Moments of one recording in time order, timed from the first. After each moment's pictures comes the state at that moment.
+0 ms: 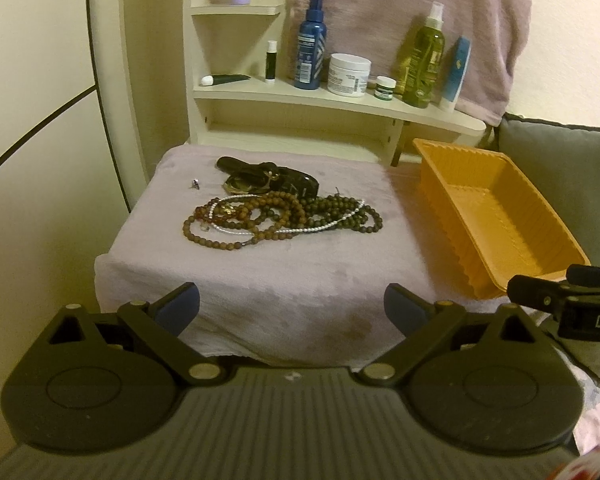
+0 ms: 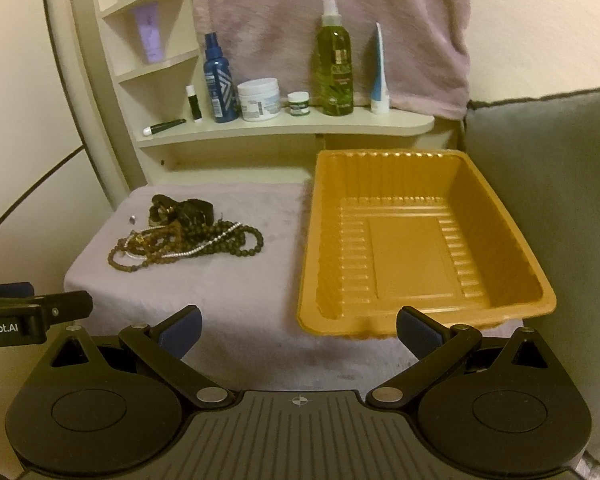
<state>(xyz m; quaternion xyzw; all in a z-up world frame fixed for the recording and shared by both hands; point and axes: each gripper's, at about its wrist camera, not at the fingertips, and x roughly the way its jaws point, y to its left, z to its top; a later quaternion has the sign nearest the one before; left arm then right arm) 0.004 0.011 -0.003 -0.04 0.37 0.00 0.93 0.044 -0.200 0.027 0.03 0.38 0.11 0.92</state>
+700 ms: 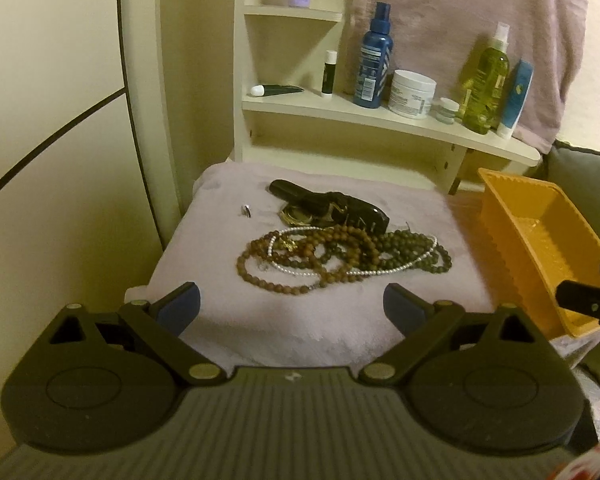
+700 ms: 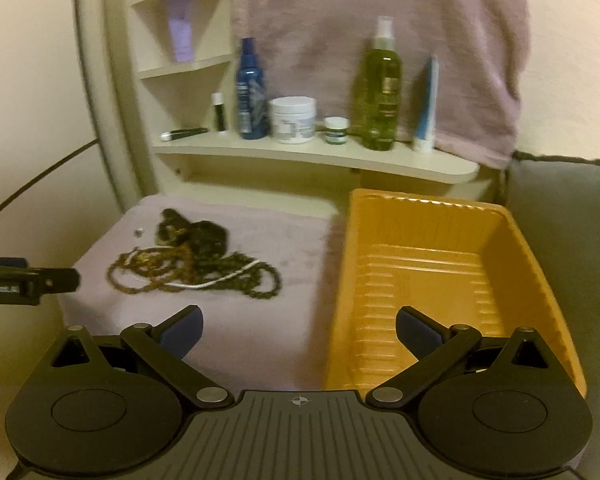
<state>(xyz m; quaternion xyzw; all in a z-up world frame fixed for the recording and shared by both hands) 0.054 0.069 -0.013 -0.05 0.36 0.03 0.93 0.088 -0.177 0.020 -0.01 0.36 0.14 0.92</state>
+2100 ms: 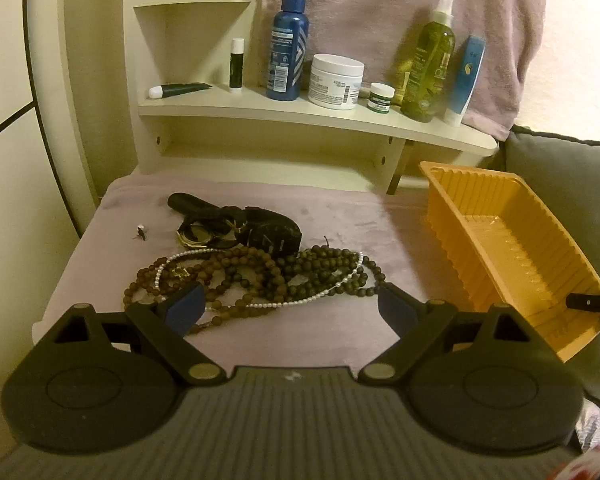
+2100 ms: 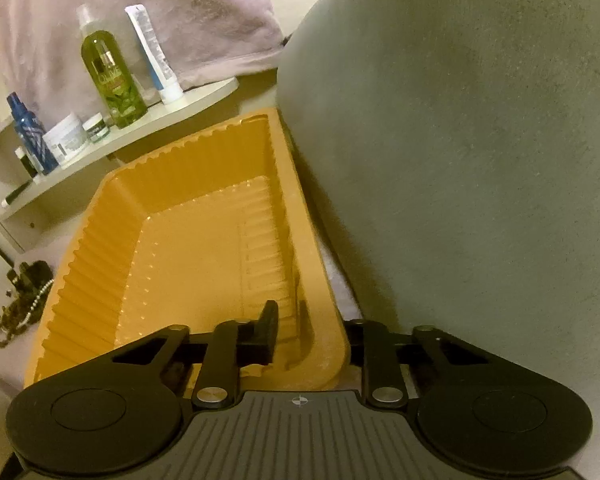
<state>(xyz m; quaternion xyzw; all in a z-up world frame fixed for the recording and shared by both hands) 0.106 0.010 -0.034 -0.04 0.36 -0.05 0.93 0.122 -0.384 -0.060 0.15 0.40 0.02 0.90</state>
